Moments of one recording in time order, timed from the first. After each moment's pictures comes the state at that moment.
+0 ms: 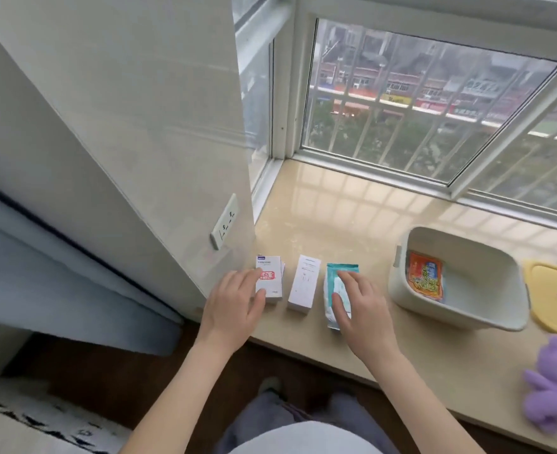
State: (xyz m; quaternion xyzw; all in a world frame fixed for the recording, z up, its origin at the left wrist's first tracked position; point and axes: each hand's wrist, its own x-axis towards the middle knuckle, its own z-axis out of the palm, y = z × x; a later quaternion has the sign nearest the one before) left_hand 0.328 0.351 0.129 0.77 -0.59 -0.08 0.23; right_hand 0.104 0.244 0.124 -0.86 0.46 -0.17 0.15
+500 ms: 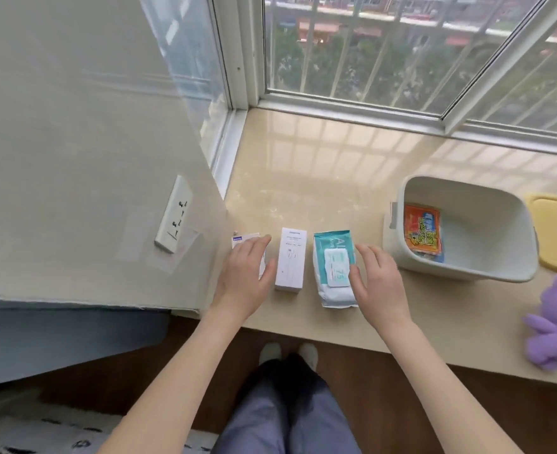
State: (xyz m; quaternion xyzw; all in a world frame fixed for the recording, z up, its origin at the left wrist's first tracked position) left_hand 0.329 0.246 0.051 0.74 -0.60 -0.20 0.24; right_hand 0.082 0.175 0.033 -0.80 0.56 -0.13 0.17
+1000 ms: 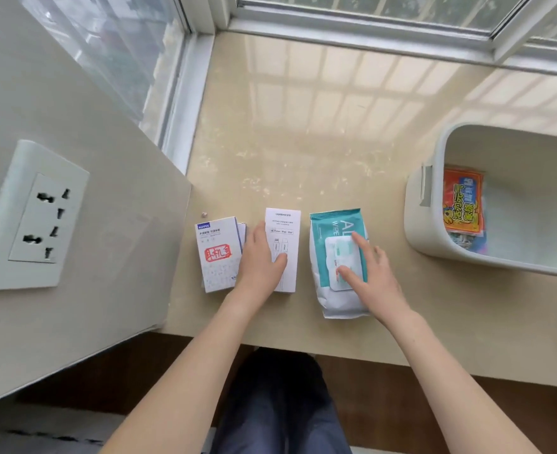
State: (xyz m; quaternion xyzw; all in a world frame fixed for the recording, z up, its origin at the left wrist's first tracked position) left_hand 0.290 0.158 -0.136 0.80 -0.41 -0.40 0.19; right_hand 0.062 0.124 -0.129 -0.63 0.64 -0.02 0.44
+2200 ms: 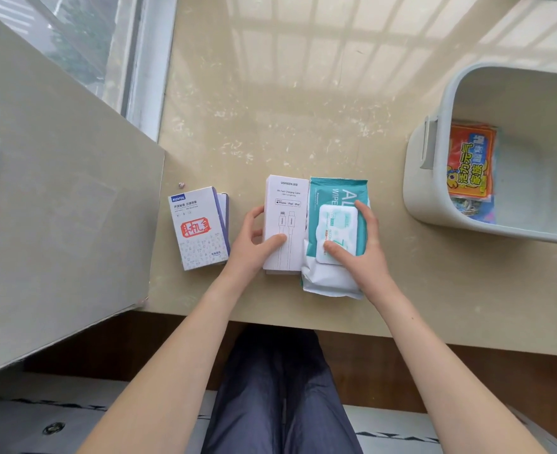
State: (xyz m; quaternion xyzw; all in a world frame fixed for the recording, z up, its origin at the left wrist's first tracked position) left_hand 0.275 0.175 -0.152 0.70 -0.23 -0.59 0.32; right_hand 0.066 0.131 -0.140 -0.47 0.63 -0.22 0.58
